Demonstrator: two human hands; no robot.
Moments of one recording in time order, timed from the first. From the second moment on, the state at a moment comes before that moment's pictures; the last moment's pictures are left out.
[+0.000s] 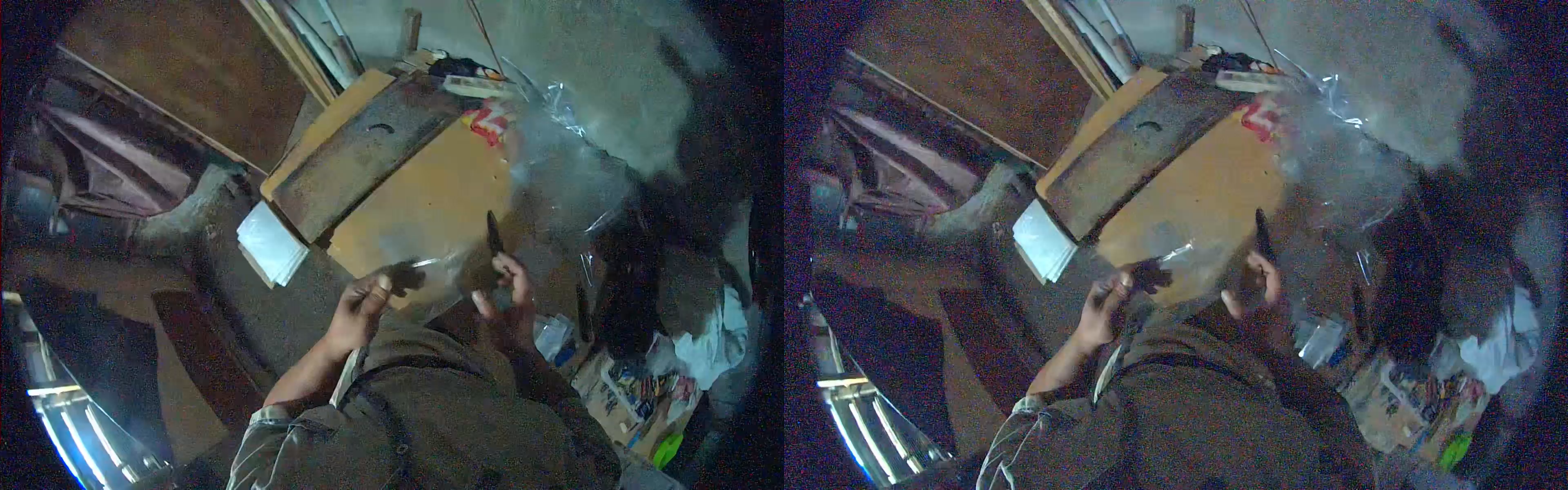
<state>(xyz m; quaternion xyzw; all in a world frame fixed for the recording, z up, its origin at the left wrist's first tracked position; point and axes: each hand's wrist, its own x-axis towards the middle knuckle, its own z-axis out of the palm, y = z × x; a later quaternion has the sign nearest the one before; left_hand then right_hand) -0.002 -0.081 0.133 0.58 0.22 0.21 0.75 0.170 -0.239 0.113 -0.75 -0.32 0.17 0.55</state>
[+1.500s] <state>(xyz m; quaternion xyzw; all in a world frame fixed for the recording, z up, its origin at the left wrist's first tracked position) -0.015 -0.058 0.082 0.67 0.15 0.32 0.65 0.100 -0.220 0.113 -0.74 -0.26 0.25 0.57</state>
